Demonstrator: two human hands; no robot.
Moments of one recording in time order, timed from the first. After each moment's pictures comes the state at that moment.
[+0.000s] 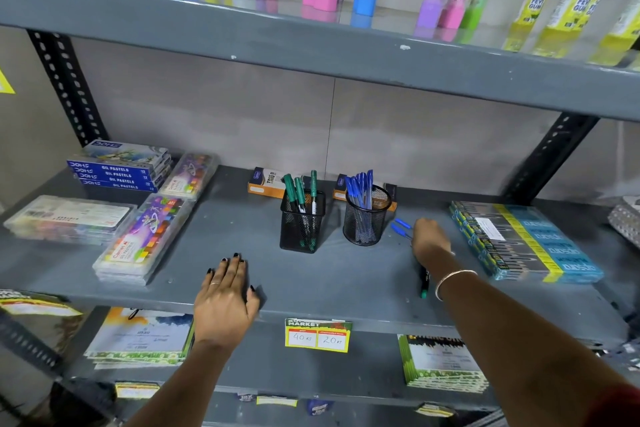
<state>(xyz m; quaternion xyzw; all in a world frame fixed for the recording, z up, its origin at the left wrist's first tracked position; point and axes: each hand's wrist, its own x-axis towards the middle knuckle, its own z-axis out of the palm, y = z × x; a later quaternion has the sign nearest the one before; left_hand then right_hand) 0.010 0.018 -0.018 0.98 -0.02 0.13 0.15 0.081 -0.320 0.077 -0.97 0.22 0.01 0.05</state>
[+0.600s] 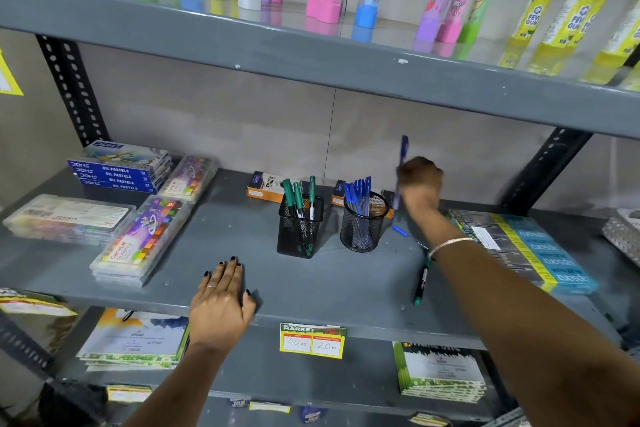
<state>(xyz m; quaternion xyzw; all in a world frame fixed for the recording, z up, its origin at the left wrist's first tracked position) 0.011 0.018 -0.022 0.98 -0.02 0.12 0.15 0.117 -0.281 0.169 -0.93 0.19 -0.22 0.24</state>
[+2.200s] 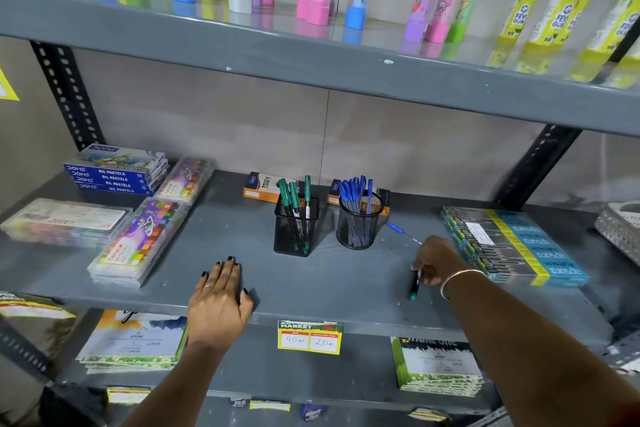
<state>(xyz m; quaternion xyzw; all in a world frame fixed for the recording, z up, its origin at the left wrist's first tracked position) 0.009 0.016 -0.015 0.98 -0.01 0.11 0.14 0.069 -0.354 0.071 -0.91 0.32 0.14 0.22</state>
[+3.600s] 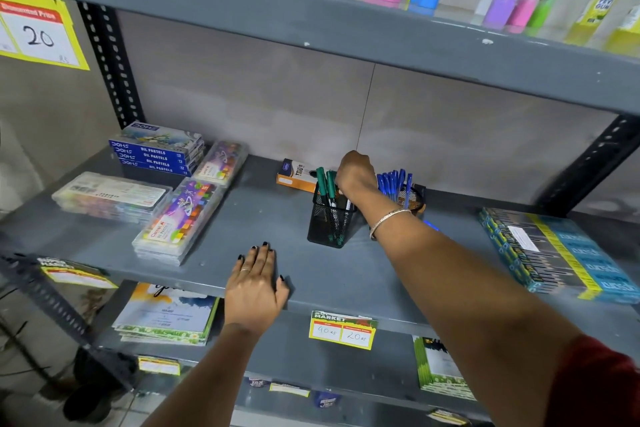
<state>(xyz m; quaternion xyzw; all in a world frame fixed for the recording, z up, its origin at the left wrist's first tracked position) 0.008 0.016 -0.011 0.98 -0.01 0.11 0.15 0.160 -0.144 0.129 -0.98 0.08 -0.06 0.19</state>
